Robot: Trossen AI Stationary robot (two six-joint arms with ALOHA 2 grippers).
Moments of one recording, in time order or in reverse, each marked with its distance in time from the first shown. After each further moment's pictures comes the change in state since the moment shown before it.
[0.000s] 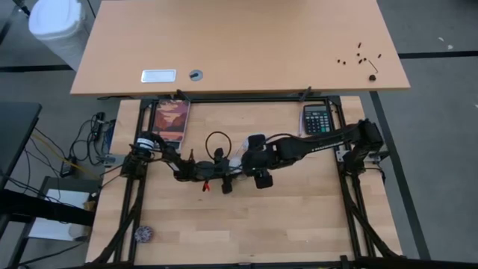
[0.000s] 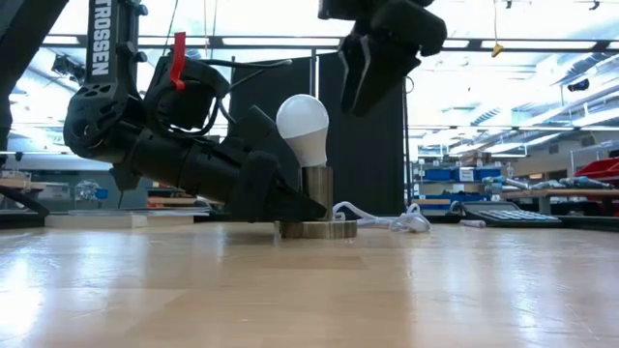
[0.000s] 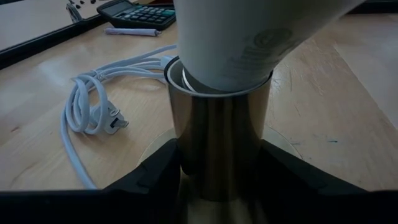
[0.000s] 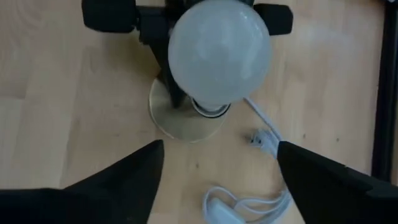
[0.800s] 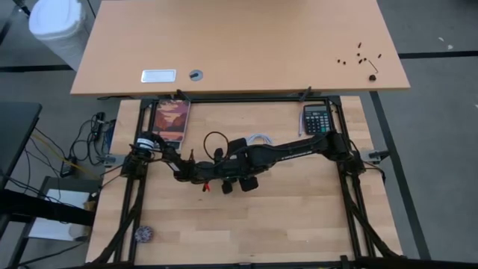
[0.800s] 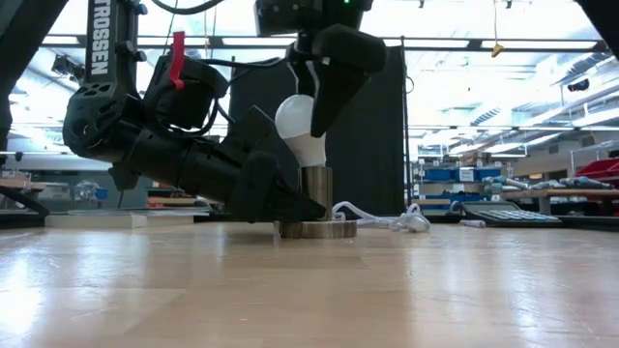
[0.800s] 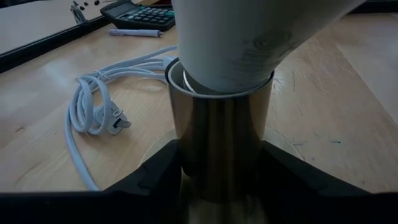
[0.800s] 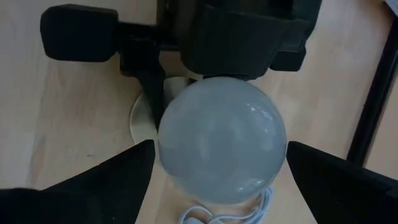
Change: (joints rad) left arm 0.000 0.000 0.000 -0.004 -0.013 0.001; right arm 0.010 0.364 0.476 -0.286 0.076 -0.063
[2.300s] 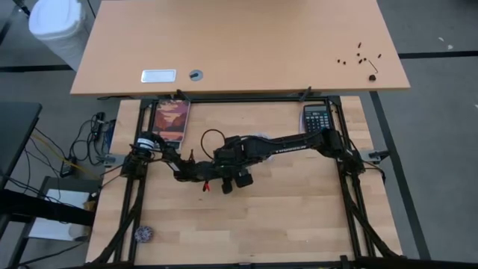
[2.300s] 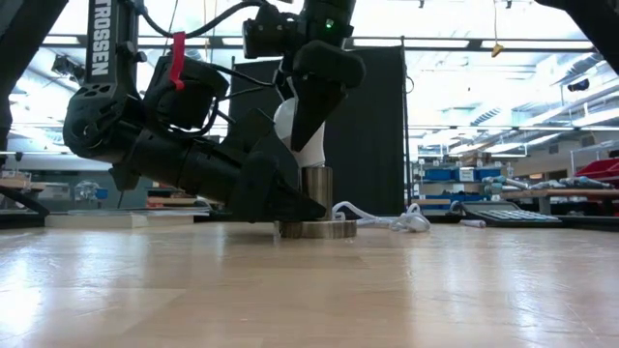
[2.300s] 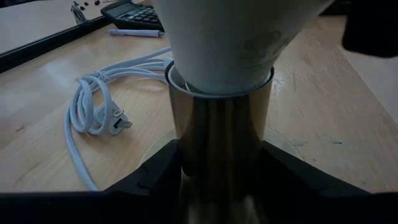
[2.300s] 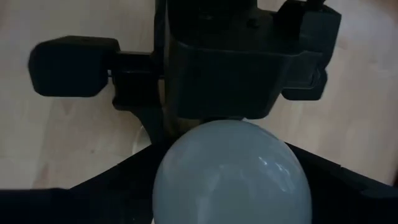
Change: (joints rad) left arm 0.000 0.000 0.000 0.008 0.002 0.000; right arm -0.084 0.032 -0.005 0.101 -0.161 -0.057
